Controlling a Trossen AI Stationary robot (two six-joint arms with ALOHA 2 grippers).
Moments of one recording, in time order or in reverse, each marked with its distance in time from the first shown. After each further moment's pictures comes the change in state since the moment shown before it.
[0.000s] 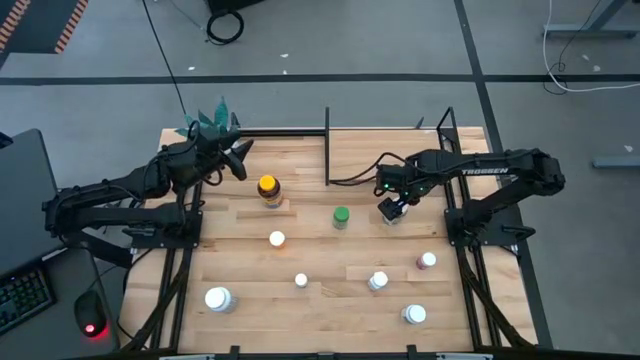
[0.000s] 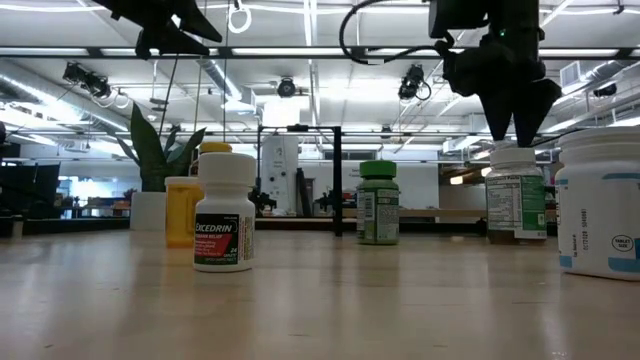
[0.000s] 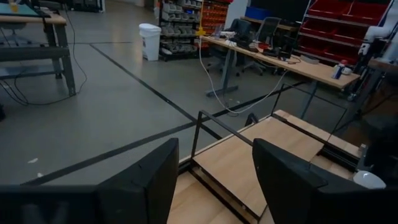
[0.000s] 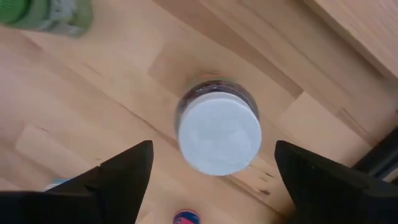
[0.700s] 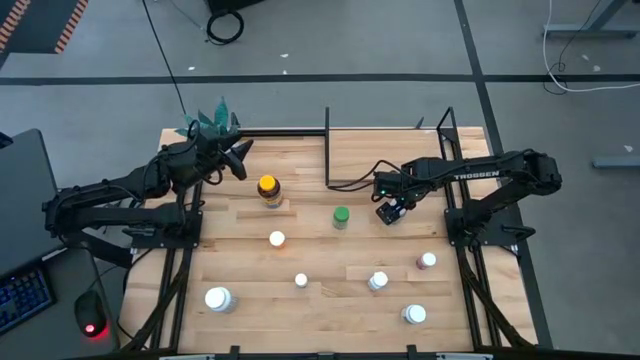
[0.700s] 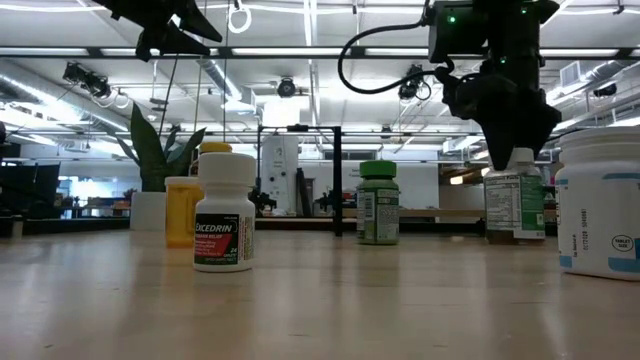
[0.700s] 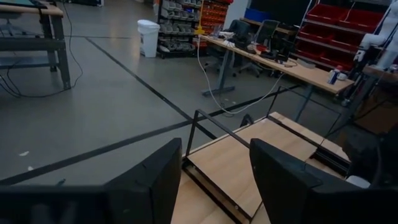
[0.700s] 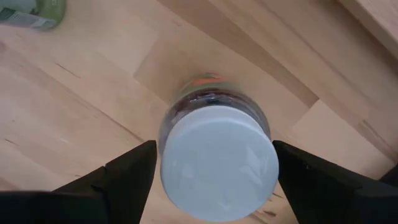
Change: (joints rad) left arm 0.000 0.000 0.000 -0.002 0.010 -0.048; right arm 0.000 0.022 -0.122 0.145 0.010 -0.016
